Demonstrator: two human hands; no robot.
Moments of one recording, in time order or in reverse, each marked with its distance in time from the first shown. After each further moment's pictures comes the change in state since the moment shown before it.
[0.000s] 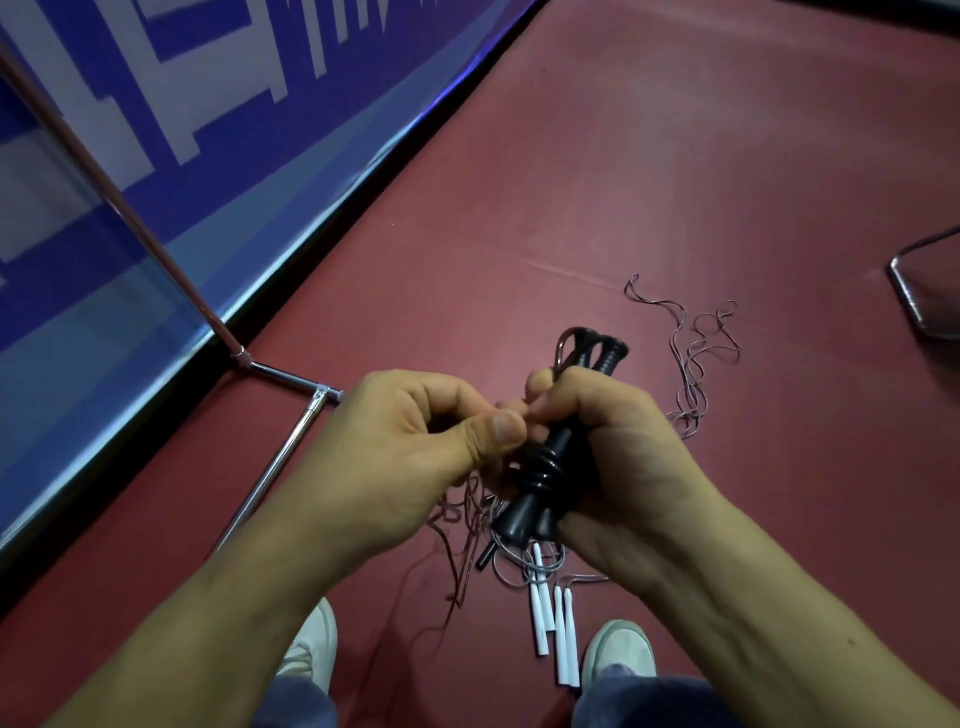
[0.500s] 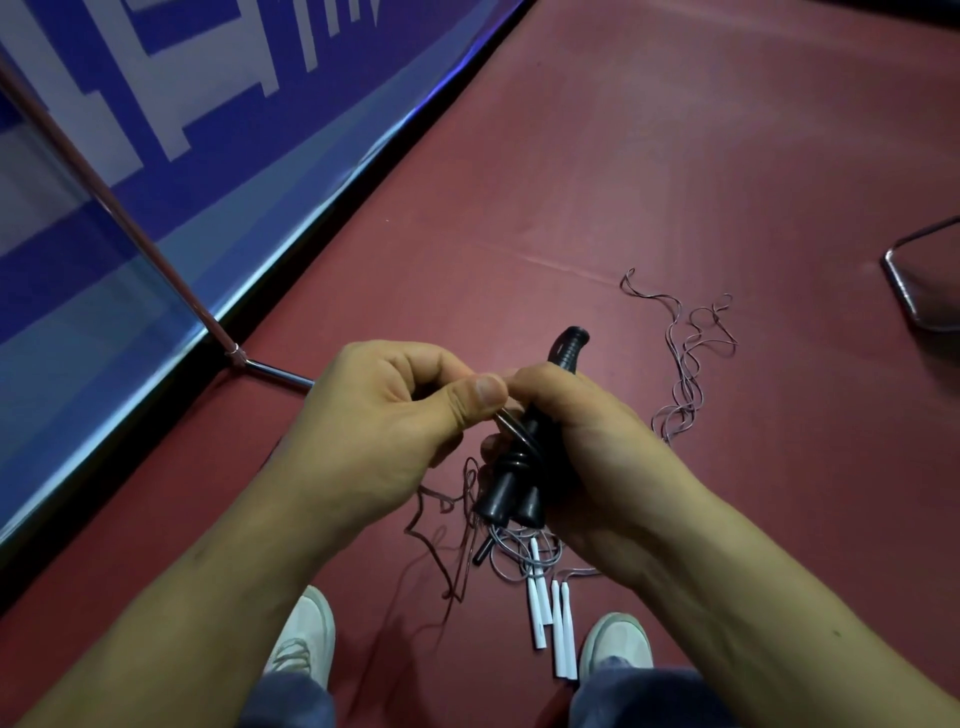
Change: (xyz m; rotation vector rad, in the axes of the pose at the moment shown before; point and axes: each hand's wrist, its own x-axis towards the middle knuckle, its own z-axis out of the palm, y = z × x) left_hand 0.006 0.004 -0.005 0.050 0.081 0.028; right_hand 0.005 0.009 -0.011 -0.191 0.147 -0.071
